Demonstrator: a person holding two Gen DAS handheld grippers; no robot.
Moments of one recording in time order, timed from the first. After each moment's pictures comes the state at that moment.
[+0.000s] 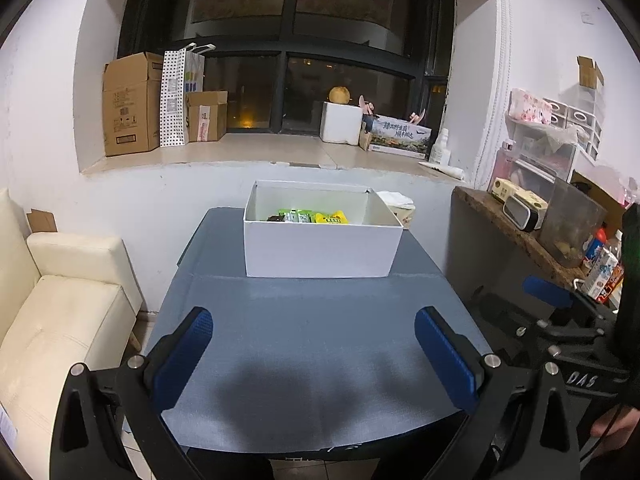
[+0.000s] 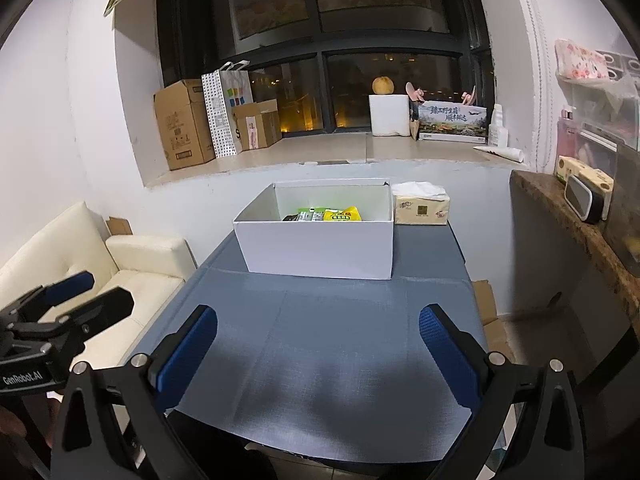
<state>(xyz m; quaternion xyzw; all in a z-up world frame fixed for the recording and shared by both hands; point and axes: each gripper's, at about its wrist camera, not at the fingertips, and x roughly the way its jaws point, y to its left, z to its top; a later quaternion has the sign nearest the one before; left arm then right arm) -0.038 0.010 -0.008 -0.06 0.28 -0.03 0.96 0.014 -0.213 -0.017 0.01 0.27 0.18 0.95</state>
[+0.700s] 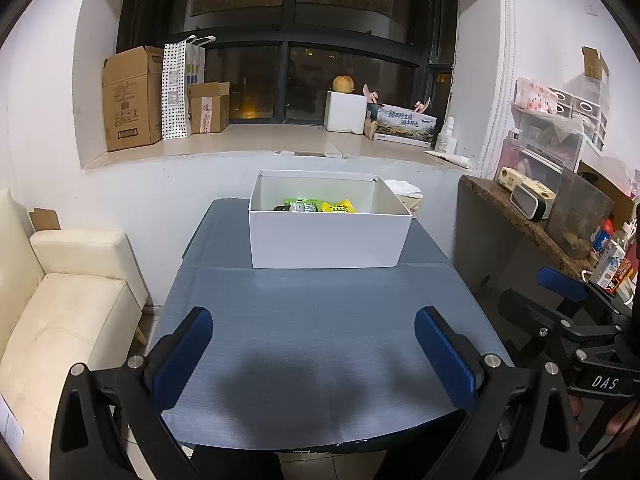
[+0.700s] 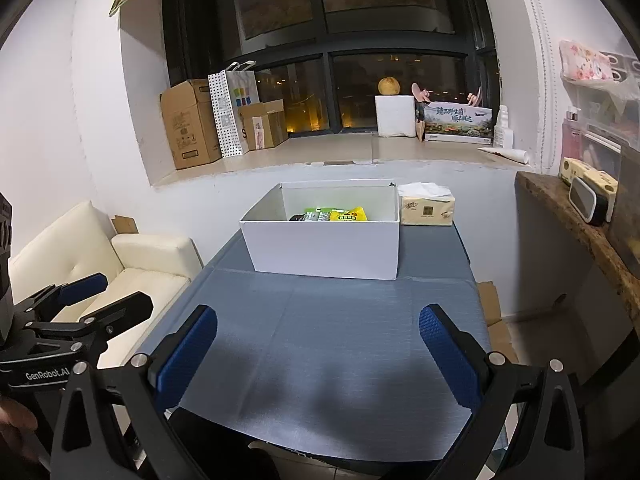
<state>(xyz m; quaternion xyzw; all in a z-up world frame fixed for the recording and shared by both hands) -0.031 0.010 -0.014 -0.05 0.29 -0.02 0.96 0.010 -0.207 -0.017 0.00 0.28 0.19 0.94</state>
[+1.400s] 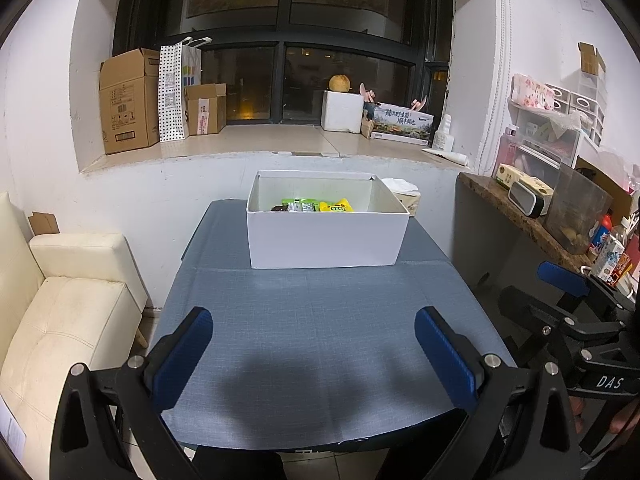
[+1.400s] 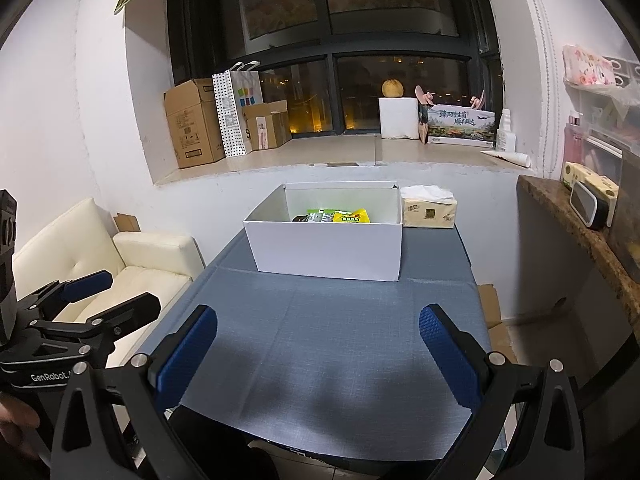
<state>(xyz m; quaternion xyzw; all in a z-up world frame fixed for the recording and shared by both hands) -0.032 0.008 -0.014 -0.04 0.29 -0.03 0.95 0.008 -0.207 -0.013 0.00 0.27 0.19 0.94</state>
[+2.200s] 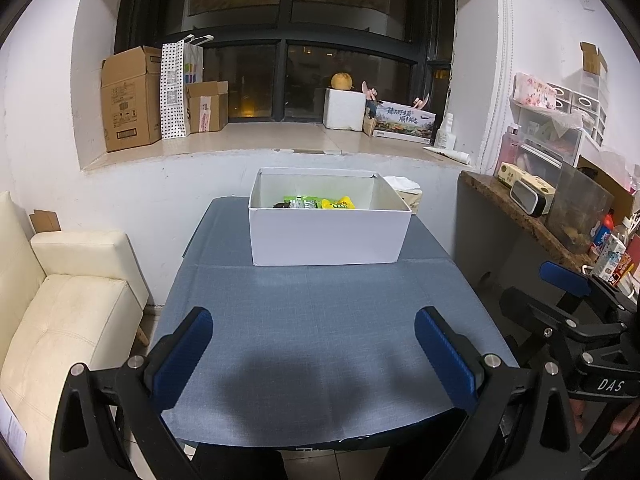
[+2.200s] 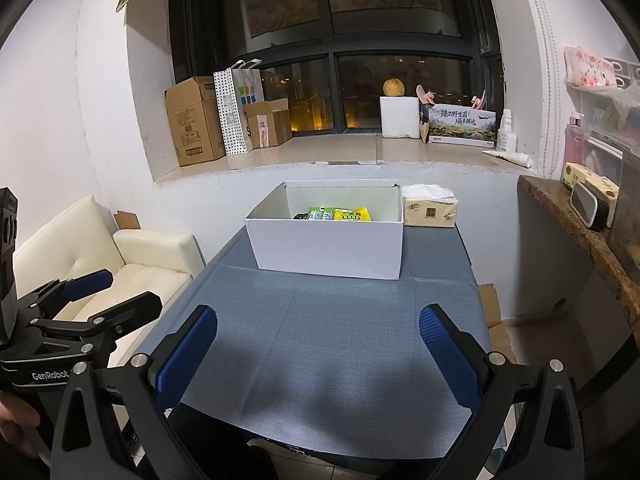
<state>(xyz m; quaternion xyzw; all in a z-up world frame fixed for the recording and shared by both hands) -0.032 0.010 -0.016 -0.04 0.30 -0.02 0.95 0.004 -0.205 -0.014 -0.01 0.27 0.19 0.94</state>
